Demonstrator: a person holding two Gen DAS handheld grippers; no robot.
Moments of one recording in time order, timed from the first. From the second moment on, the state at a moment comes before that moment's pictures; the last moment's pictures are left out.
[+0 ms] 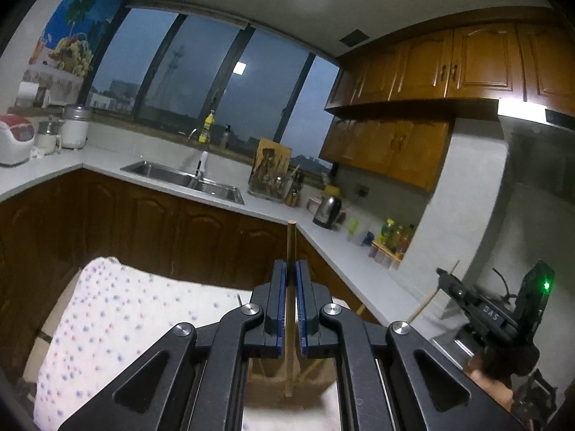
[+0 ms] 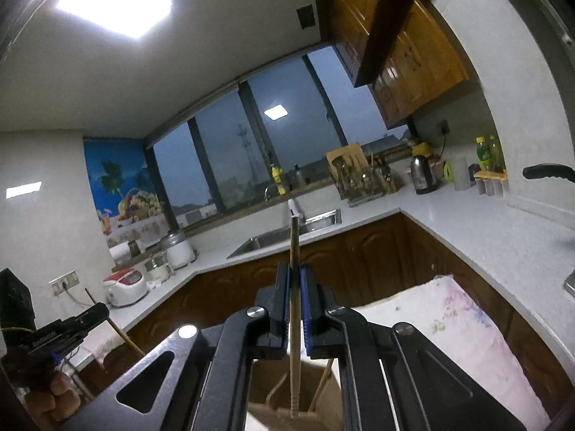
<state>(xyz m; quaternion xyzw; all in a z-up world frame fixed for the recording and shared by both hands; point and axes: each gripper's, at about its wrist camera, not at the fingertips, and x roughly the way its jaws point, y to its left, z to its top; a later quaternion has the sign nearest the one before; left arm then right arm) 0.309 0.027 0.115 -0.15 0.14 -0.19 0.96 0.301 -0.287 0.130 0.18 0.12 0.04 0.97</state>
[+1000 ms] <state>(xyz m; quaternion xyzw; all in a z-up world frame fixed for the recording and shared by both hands) 0.435 -0.011 0.000 -0.17 0.22 -0.15 0.95 0.354 -0.270 0.025 0.20 0.22 0.03 0.96</state>
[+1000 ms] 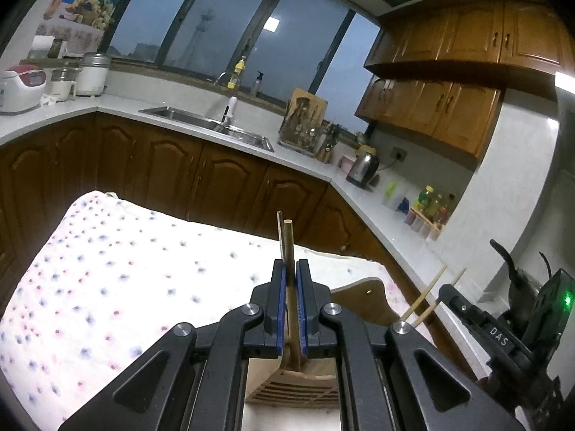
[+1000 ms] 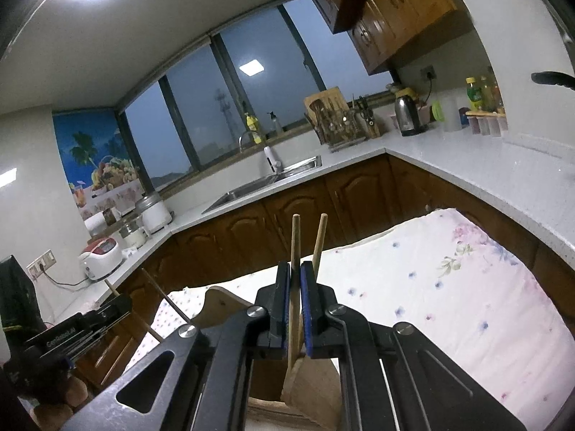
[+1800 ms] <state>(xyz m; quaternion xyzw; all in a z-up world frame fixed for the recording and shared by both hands) 0.410 0.002 0.016 -0.17 0.22 -0.14 0.95 0.338 -0.282 0.028 0.24 0.22 0.03 0.95</state>
